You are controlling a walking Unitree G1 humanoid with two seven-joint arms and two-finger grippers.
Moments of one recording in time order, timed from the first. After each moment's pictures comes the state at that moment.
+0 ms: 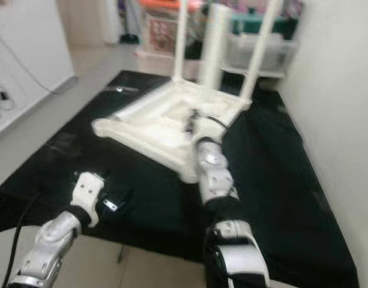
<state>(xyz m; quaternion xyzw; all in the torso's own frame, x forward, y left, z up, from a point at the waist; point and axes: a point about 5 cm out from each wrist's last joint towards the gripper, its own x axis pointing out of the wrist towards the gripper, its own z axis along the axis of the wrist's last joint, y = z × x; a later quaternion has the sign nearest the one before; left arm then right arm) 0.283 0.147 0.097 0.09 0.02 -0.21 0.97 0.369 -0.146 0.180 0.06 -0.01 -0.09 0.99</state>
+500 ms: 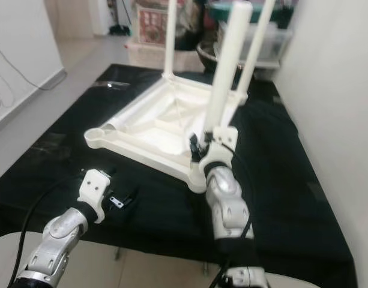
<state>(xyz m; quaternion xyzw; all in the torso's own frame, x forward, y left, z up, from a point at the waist) 0.286 0.135 0.099 0.09 0.01 -0.23 0.97 0.339 -0.142 0.193 0.02 -0.03 0.13 0.99</state>
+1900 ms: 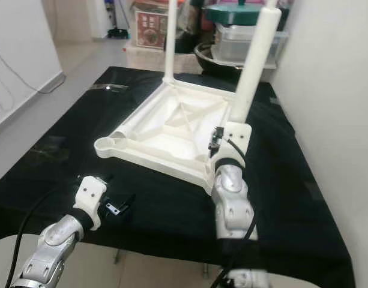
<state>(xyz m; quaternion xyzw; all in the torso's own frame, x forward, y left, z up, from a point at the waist) 0.282 0.138 0.098 0.10 0.01 -0.23 0.97 0.352 -0.165 0.206 0.00 -0.05 0.00 1.00</state>
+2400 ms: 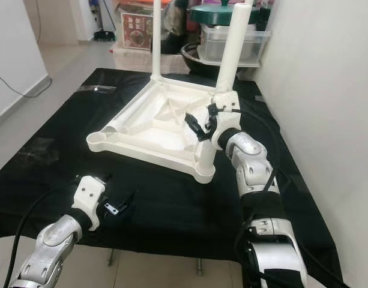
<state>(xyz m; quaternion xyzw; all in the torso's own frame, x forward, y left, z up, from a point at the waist) 0.279 0.142 0.095 0.09 0.01 -0.22 0.97 0.375 -0.164 0.212 -0.05 -0.01 0.28 0.96</state>
